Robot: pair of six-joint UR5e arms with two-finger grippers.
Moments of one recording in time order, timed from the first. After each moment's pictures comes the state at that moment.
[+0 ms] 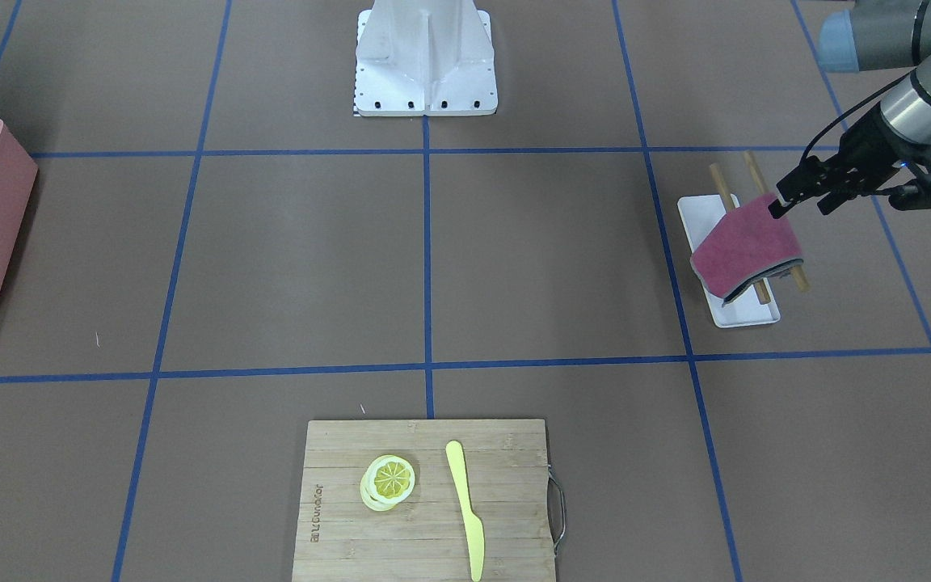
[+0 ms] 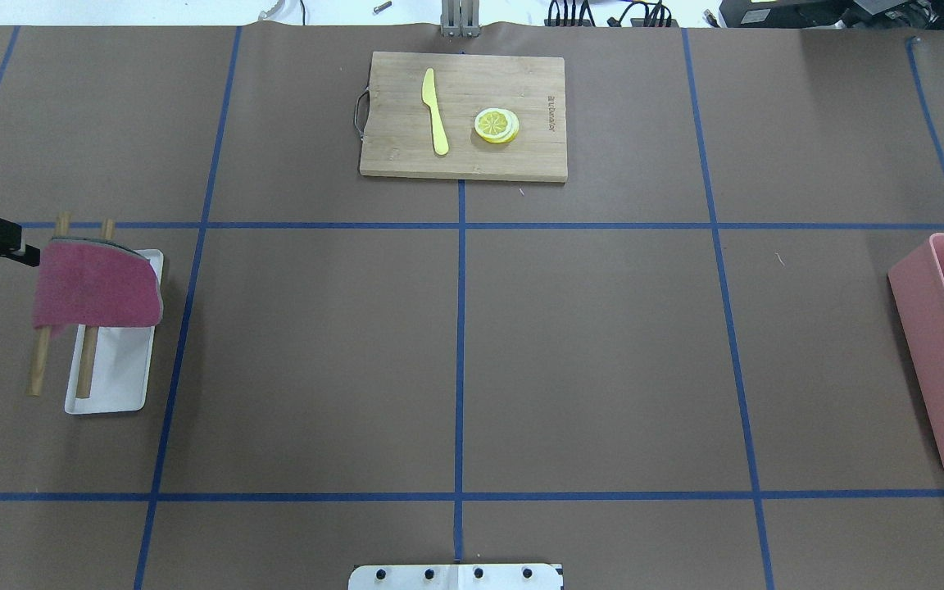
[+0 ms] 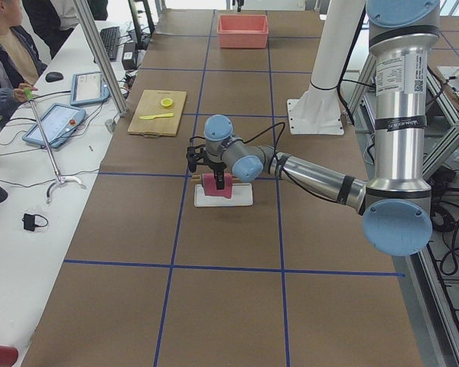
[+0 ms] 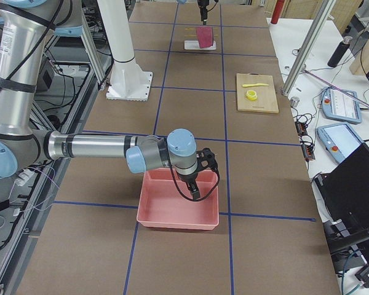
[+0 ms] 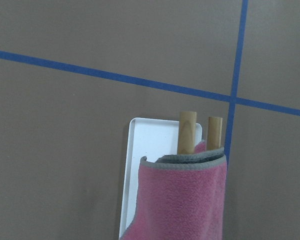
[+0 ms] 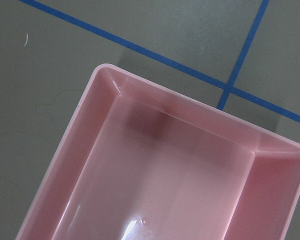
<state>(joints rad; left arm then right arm) -1.05 -1.51 -1.90 -2.01 -2.33 -1.02 1.47 -1.84 1.83 -1.31 2.35 -0.16</state>
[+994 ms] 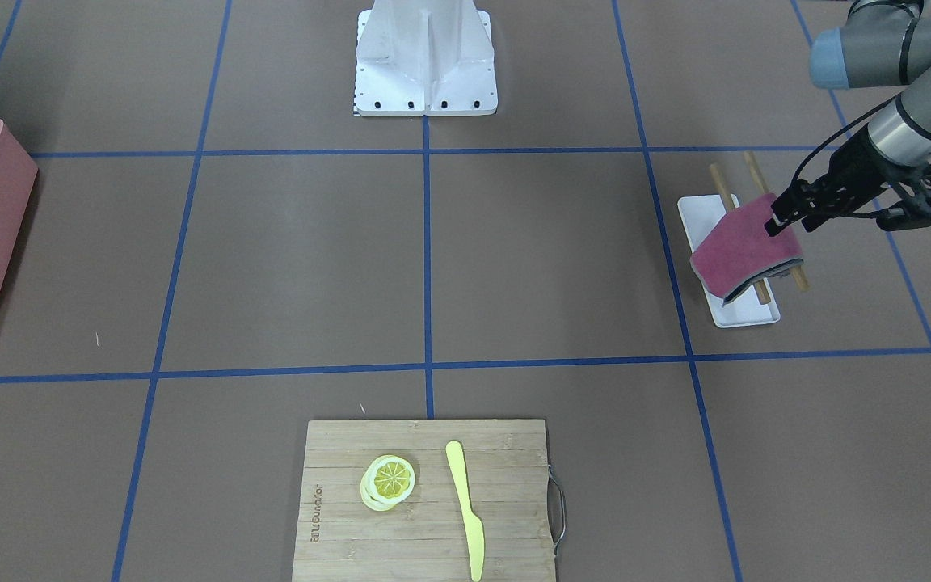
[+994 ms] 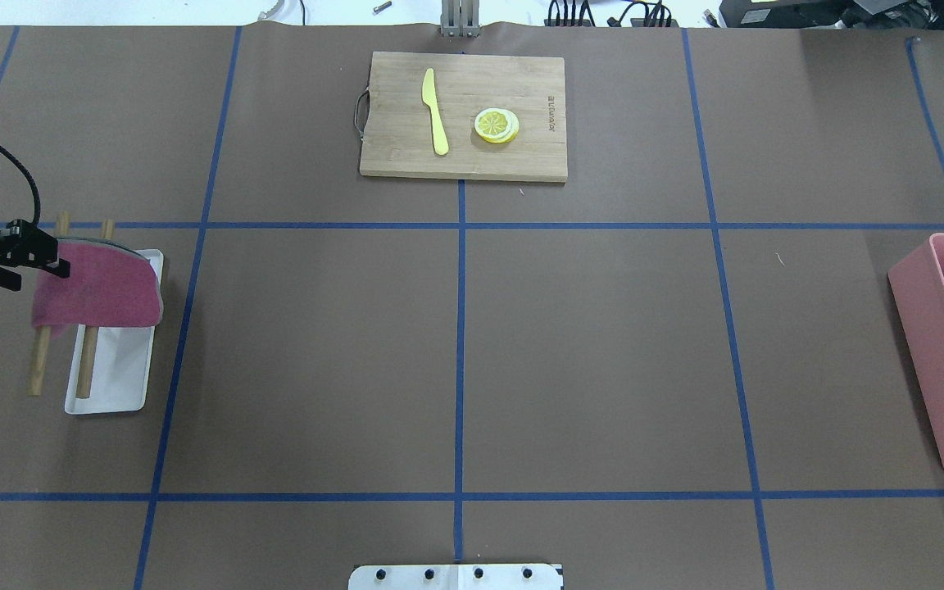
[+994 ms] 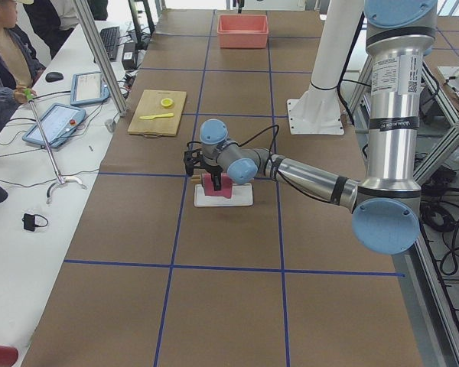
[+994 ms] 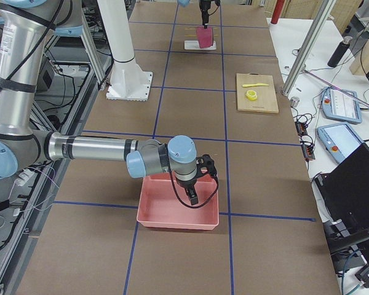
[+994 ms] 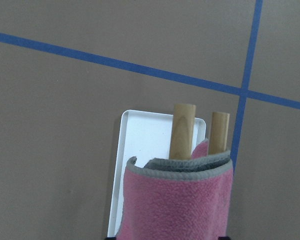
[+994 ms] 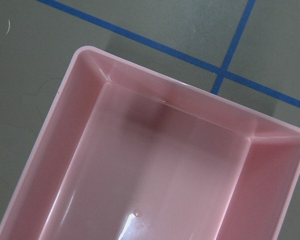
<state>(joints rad) -1.04 -1.55 -1.84 -2.01 -2.31 -1.02 1.47 -1.84 1.80 -1.31 2.34 -0.16</state>
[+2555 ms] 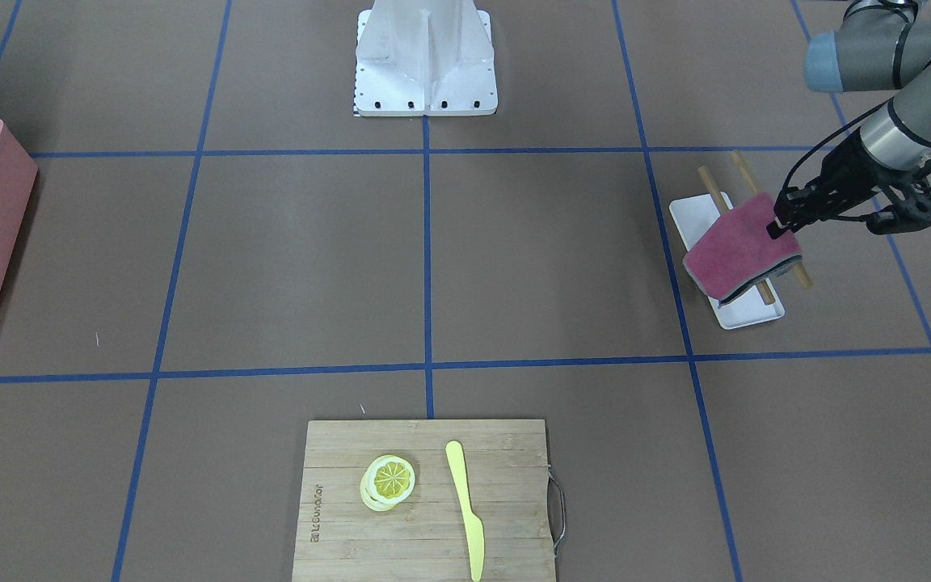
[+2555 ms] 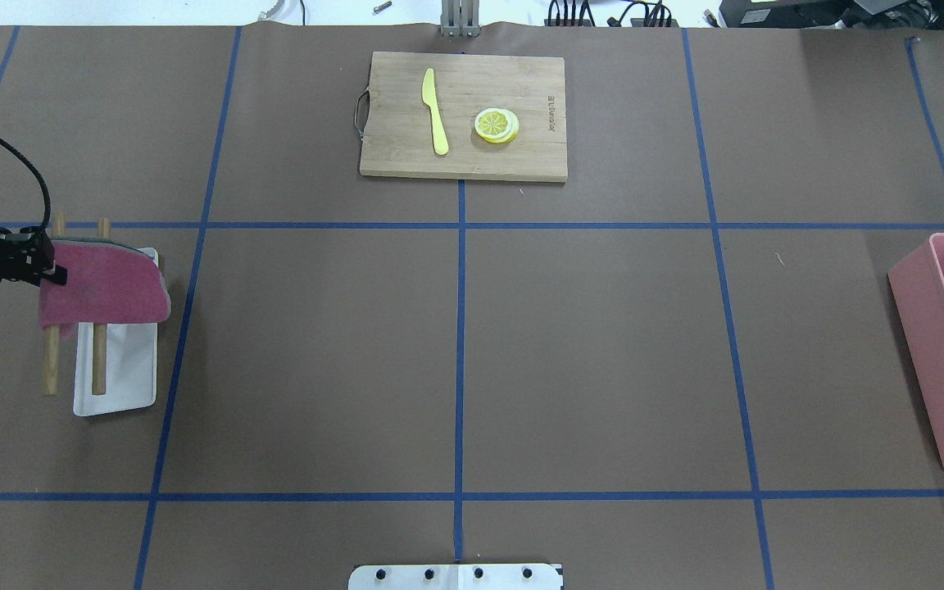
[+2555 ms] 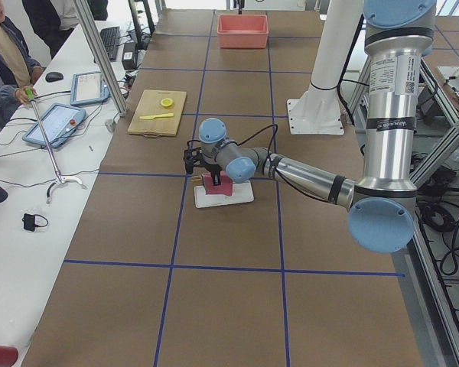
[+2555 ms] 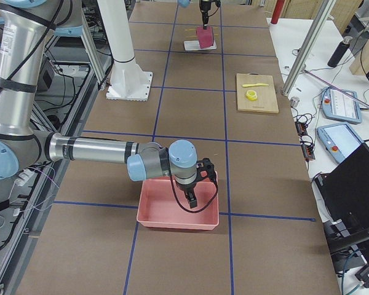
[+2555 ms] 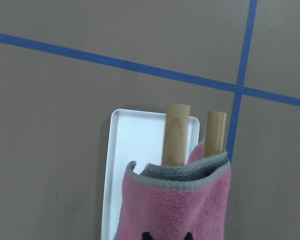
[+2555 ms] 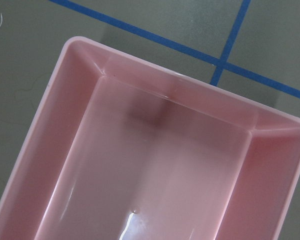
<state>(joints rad) -1.03 -1.56 -1.84 -2.01 -2.33 -1.02 1.47 -1.83 1.77 -1.30 2.35 -0.16</state>
